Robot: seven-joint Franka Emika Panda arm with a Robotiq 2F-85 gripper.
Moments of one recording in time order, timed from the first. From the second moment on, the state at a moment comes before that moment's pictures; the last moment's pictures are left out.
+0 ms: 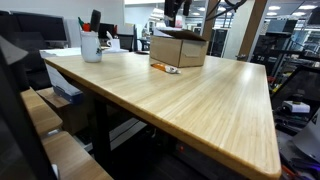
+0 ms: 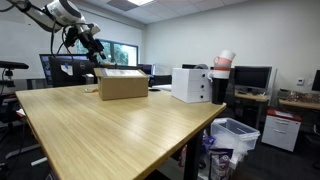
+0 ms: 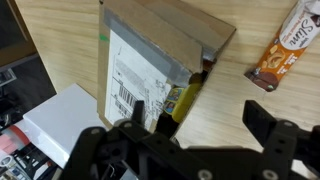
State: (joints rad) arm 0.18 -0.05 0.25 -1.93 -0.59 1.83 0.67
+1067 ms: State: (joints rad) arm 0.18 0.01 0.22 -1.94 -0.64 1.74 0.67
